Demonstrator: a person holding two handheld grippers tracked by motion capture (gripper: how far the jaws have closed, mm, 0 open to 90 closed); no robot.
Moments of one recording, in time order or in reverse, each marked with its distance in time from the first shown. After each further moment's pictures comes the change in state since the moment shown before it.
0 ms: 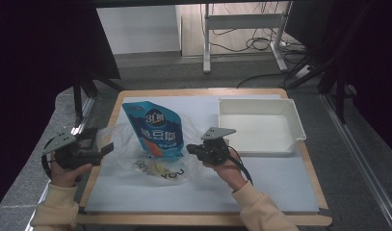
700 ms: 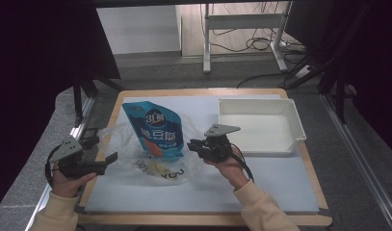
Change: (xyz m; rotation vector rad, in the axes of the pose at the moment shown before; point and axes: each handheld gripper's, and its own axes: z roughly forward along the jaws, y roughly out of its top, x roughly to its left) left arm -0.021 -0.005 0.000 0.066 0.003 0.019; right arm -0.005 0.008 -0.009 -0.047 -0.021 0.014
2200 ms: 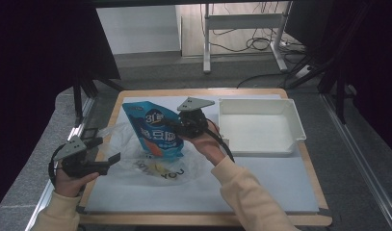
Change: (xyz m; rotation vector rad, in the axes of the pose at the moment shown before) left arm -0.002 0.001 0.006 0.028 -0.026 -0.009; right arm 0.020 0.085 0.043 -0.083 -0.007 -0.118
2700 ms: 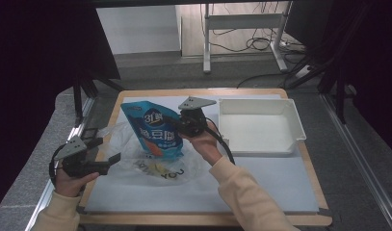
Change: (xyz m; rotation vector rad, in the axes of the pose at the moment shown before) left arm 0.001 -0.001 0.002 0.008 -0.001 -0.002; right arm -0.004 -0.002 0.004 -0.050 0.038 0.063
